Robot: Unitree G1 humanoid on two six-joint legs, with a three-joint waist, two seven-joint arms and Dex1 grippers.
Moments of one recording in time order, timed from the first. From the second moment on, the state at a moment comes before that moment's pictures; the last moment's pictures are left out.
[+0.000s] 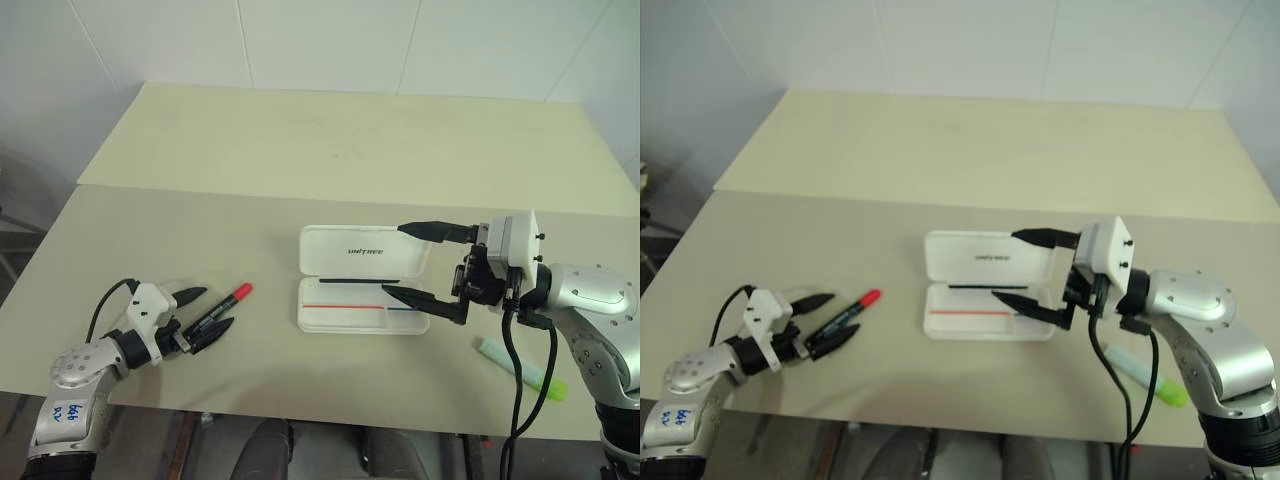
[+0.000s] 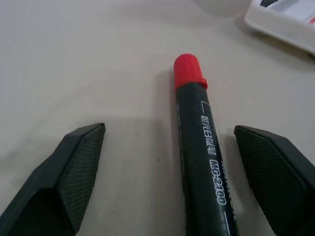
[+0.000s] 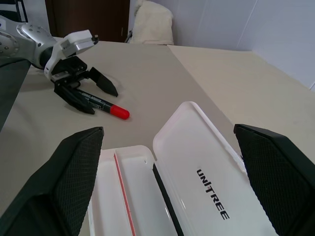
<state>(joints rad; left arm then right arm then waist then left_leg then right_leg) 0.04 0.59 0.25 -0.03 -0.31 0.12 -0.84 -0.27 -0.75 -0.12 -0.51 0.62 0.37 0.95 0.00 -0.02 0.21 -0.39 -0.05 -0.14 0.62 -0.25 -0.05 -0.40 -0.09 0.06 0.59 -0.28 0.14</state>
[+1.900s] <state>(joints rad) -0.63 0.42 -0.30 0.14 -0.11 0.04 -1.11 0.00 -0.73 -0.29 -0.69 0.60 0.40 0.77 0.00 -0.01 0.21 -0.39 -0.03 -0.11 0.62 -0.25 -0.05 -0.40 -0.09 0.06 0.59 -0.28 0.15</state>
